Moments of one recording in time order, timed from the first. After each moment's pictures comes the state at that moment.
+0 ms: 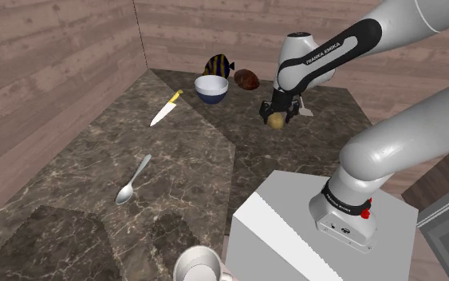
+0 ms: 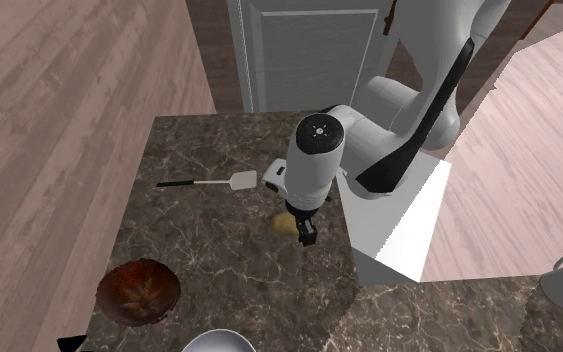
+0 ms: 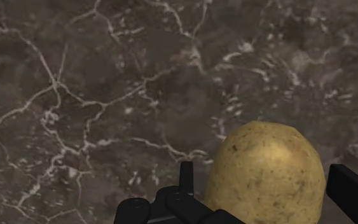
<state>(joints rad) -0.27 -0.45 -0.05 -2.83 -0.09 2.40 0.51</state>
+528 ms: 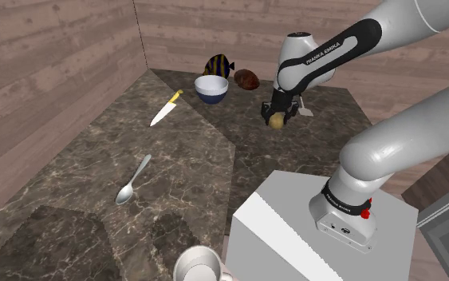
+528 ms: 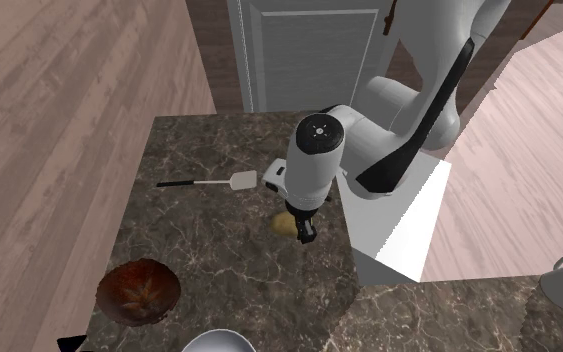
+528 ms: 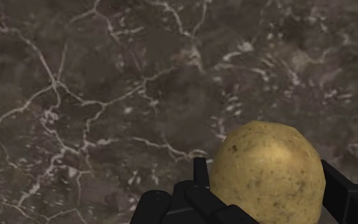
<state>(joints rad) -0.27 -0.45 -0.05 -2.83 -0.09 2.40 0.51</state>
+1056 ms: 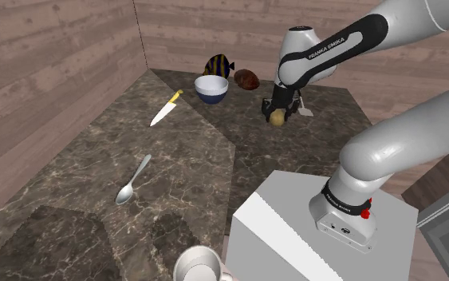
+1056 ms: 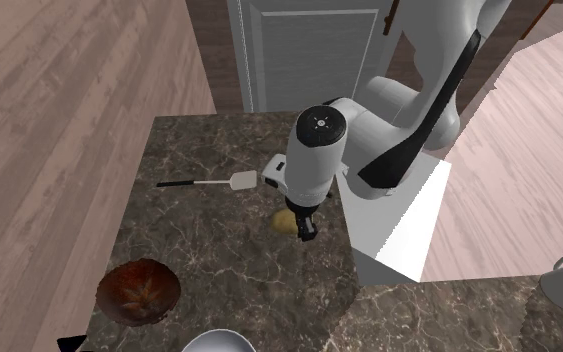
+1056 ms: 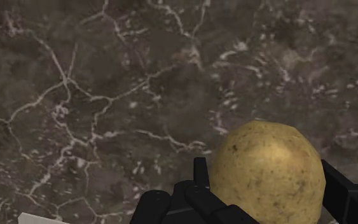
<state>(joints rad) -0.27 -0.48 -0.04 -2.81 -0.09 2.35 0.51</state>
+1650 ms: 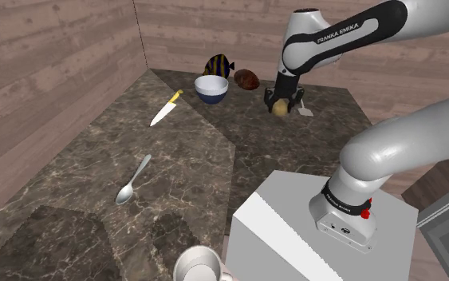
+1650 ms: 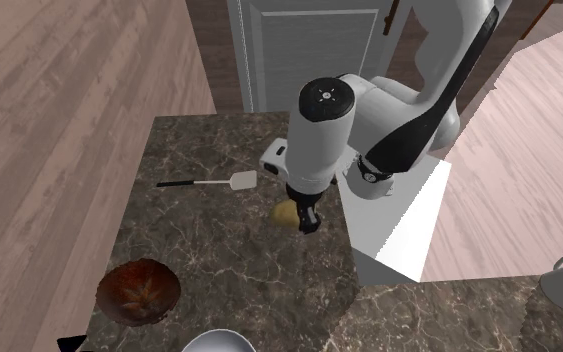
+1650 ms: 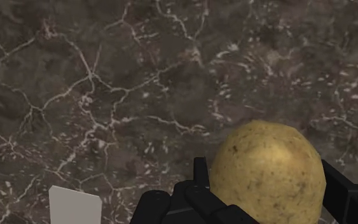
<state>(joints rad) -0.26 -0.57 -0.04 -2.75 -0.08 2.19 0.50</state>
